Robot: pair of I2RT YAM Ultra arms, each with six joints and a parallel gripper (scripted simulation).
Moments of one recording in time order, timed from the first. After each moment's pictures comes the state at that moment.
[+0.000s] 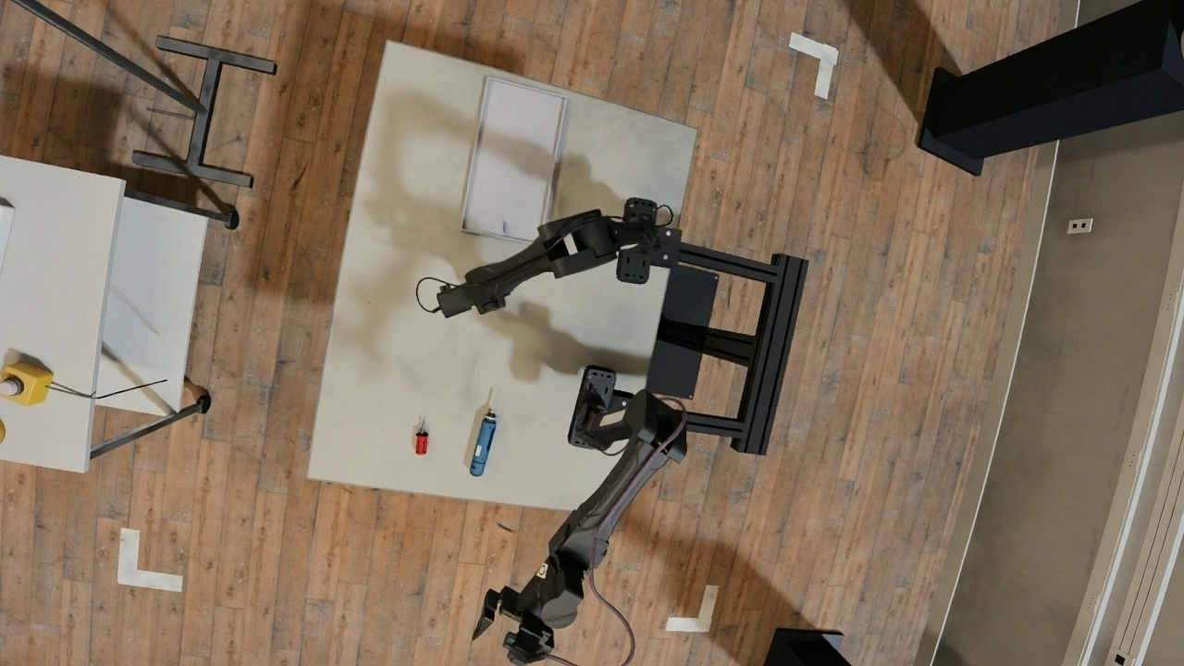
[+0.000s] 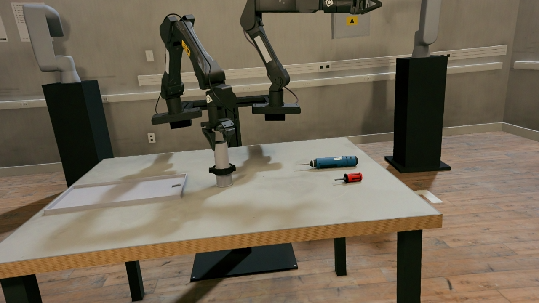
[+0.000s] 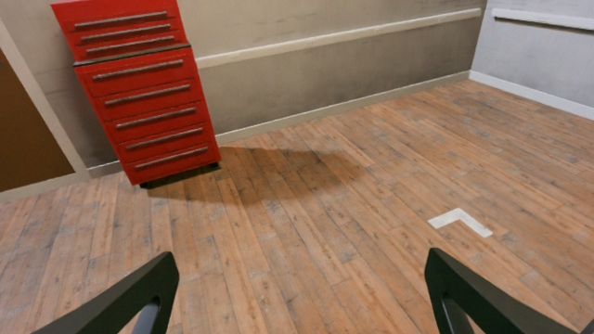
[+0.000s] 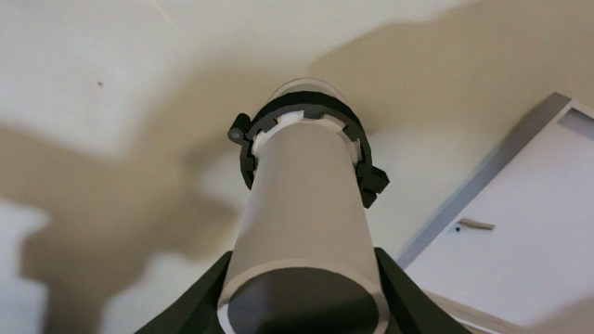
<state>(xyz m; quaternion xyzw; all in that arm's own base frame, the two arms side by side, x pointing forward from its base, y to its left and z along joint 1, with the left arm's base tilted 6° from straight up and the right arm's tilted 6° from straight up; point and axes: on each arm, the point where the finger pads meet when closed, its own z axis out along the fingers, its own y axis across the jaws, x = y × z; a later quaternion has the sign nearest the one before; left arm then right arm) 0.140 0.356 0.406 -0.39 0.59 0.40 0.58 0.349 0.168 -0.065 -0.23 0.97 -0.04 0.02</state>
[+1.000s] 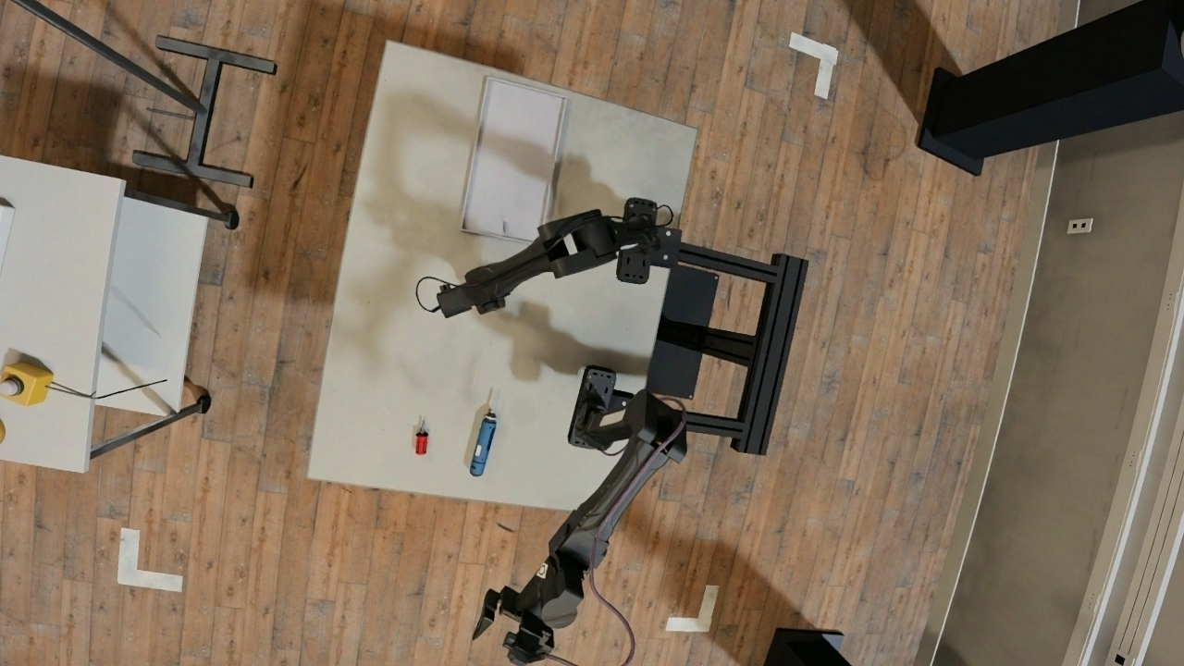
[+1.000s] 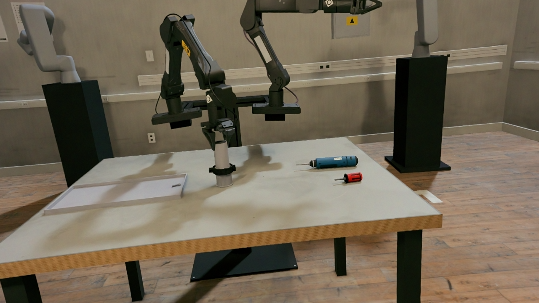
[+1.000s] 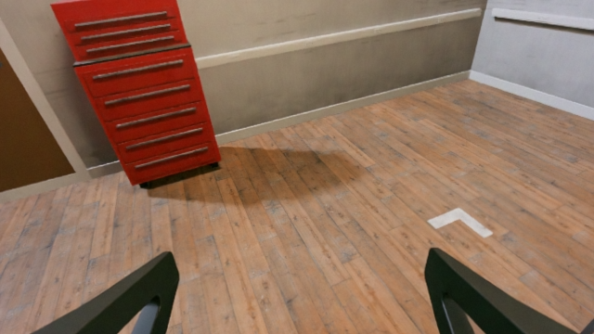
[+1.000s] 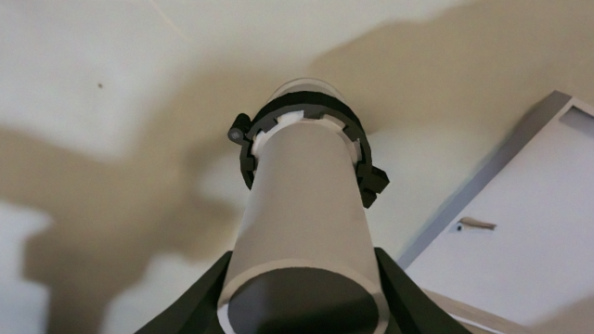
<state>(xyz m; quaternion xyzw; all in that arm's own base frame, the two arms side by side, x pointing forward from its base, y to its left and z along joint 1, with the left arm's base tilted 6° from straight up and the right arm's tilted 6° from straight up) 0.140 0.356 0.406 -0.39 0.59 0.40 0.58 0.349 0.168 -0.065 -0.22 0.97 -0.04 0.02</state>
